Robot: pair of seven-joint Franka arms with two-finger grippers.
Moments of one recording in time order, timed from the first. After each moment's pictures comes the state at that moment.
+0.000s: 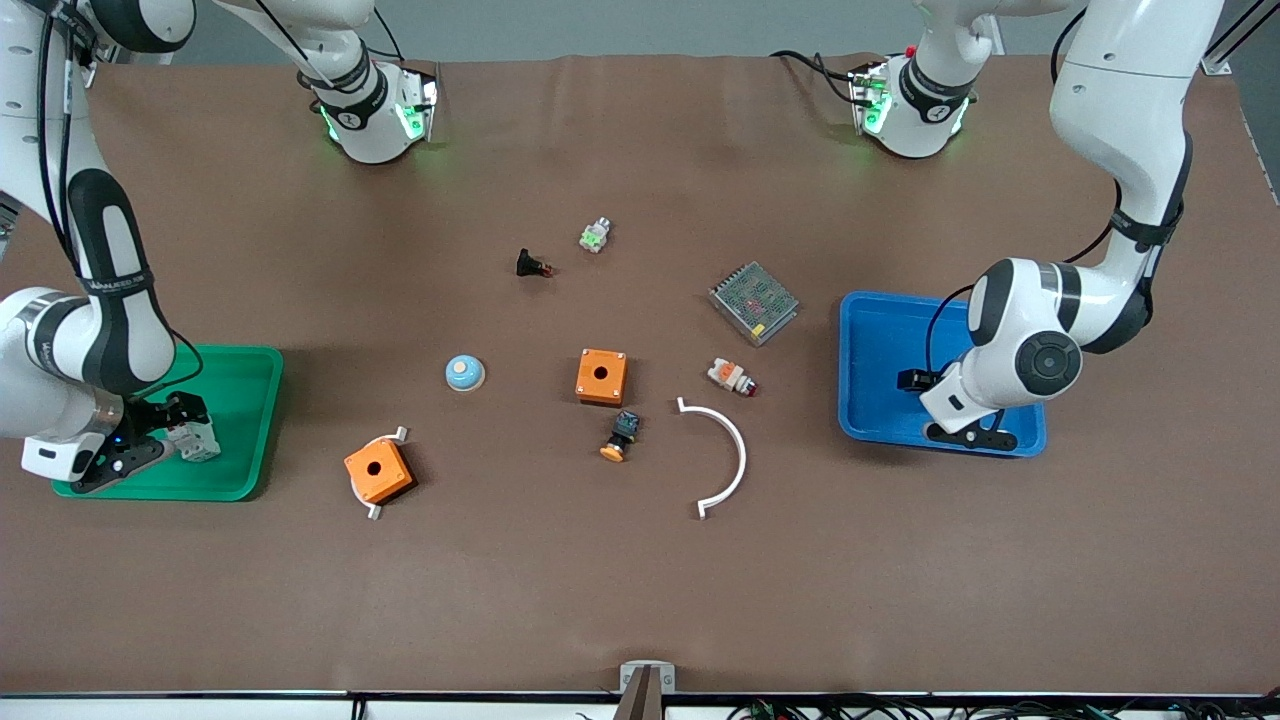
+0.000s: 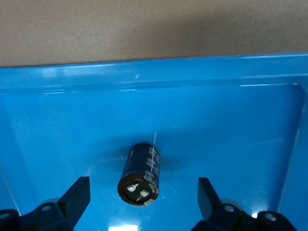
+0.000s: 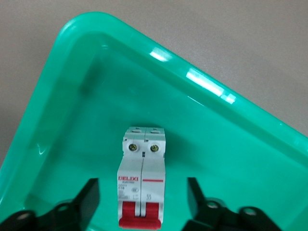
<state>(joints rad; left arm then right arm) -0.05 0.50 -0.07 -1.98 0.11 2.26 -0.03 -0.22 0.64 -0.11 -1.69 -0.03 2.25 -0.81</state>
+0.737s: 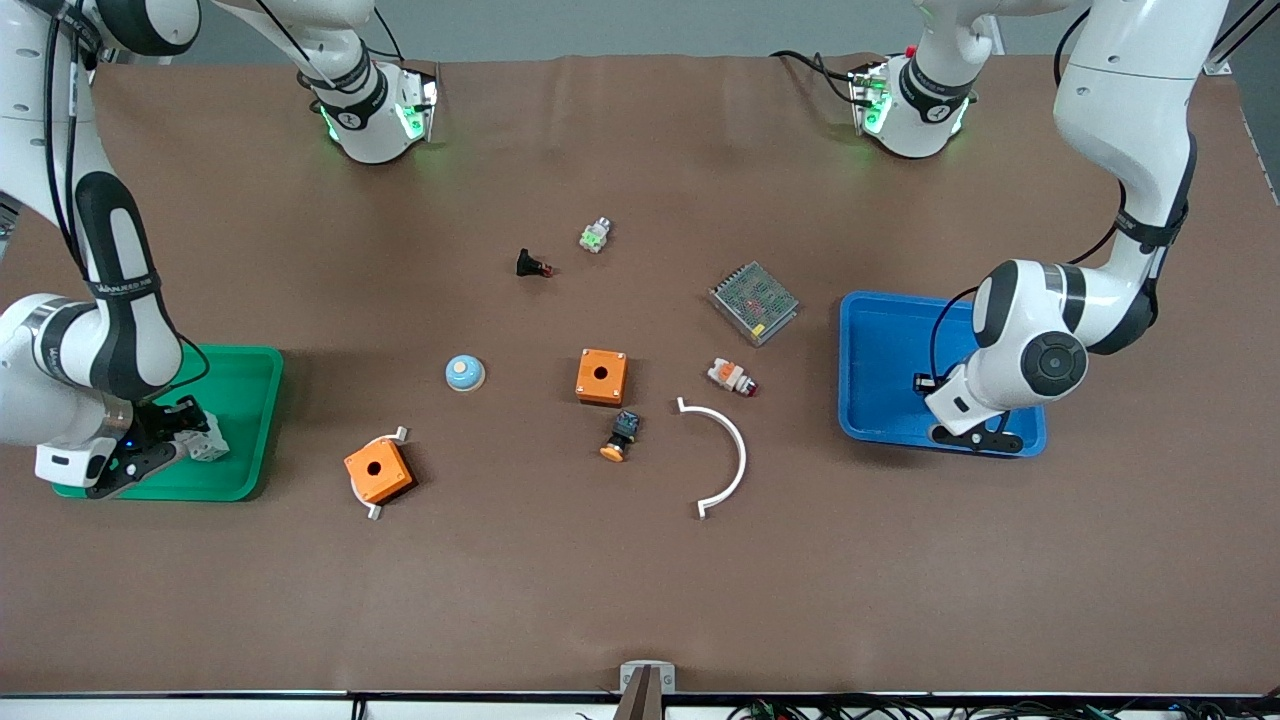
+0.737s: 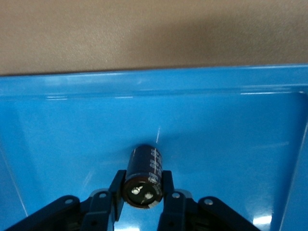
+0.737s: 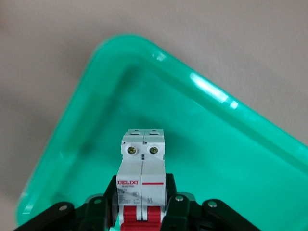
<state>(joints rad) -0.04 0.50 -0.07 -1.96 0.11 2.27 -0.03 -0.18 0.62 -0.09 -1.63 -0.03 2.12 -0.77</state>
